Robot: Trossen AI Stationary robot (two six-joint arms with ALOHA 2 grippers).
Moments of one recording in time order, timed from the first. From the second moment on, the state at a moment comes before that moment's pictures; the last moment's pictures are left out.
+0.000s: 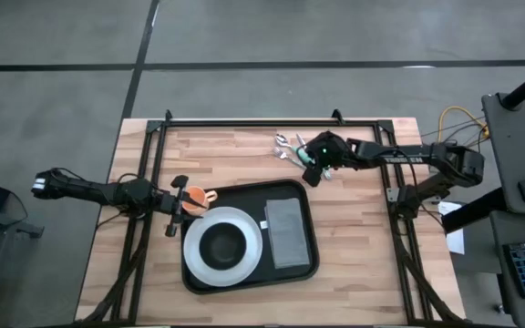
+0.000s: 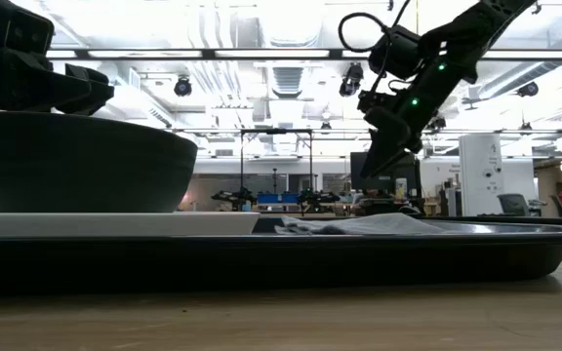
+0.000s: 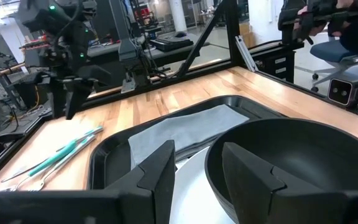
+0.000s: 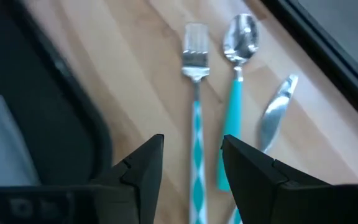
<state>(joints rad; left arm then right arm) -0.13 0.28 0.01 0.14 0.05 0.23 -0.39 1.42 0.79 -0.23 0.12 0.10</state>
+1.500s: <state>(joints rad) -0.13 0.28 0.01 0.14 0.05 0.23 -0.44 1.82 1.07 -0.49 -0.03 0.12</state>
